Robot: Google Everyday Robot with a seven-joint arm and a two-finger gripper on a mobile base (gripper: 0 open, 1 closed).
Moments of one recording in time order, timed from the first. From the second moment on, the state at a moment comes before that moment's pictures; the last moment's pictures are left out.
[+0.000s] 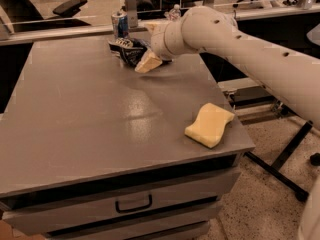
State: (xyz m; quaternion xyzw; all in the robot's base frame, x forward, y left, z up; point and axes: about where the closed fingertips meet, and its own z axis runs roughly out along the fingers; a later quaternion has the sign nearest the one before) arm 0.750 0.043 0.895 -0.63 0.58 -0.03 0.51
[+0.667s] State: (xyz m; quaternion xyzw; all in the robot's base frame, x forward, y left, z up) arm 0.653 -0.030 0.963 -0.49 0.64 -0.07 0.59
